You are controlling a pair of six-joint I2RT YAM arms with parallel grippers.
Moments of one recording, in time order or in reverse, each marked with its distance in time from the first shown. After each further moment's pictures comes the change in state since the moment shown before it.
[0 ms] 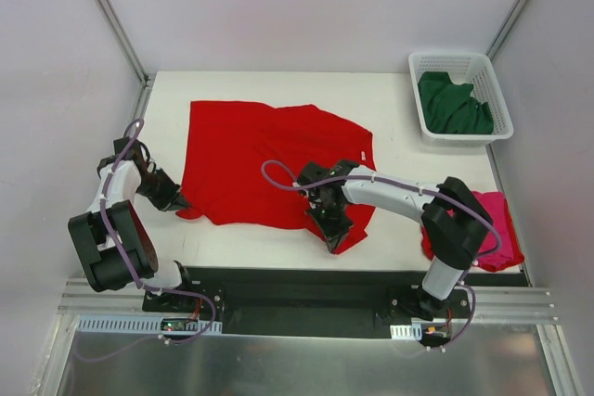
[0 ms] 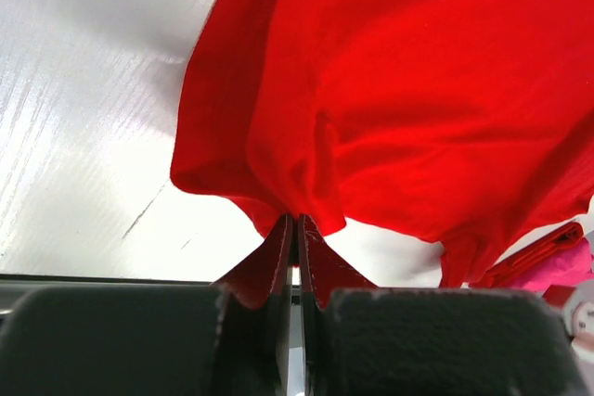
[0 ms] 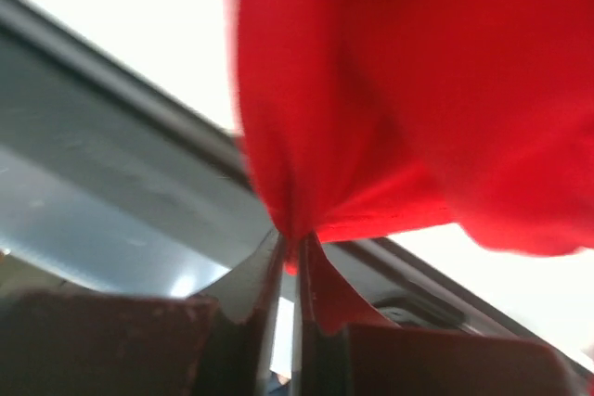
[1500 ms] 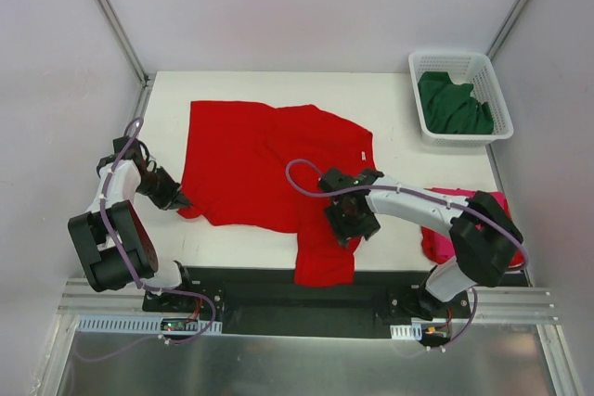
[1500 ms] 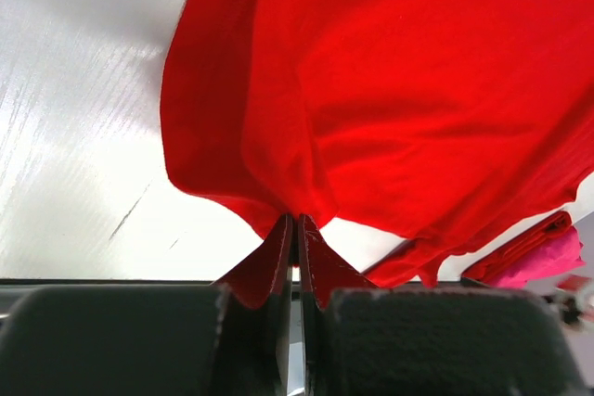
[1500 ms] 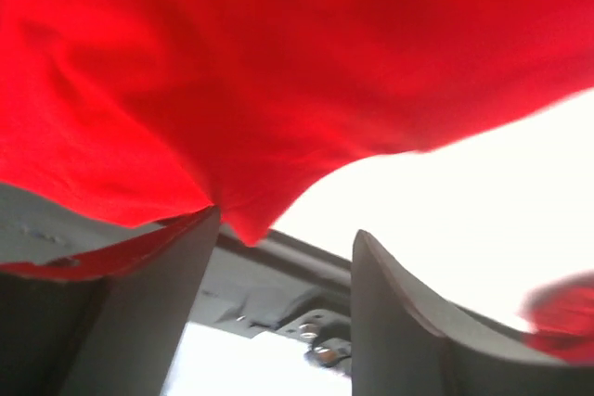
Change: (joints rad) left arm 0.000 0.000 0.008 -0.002 0.032 0.001; right arm -0.042 -0.177 -0.230 0.090 0.209 0.082
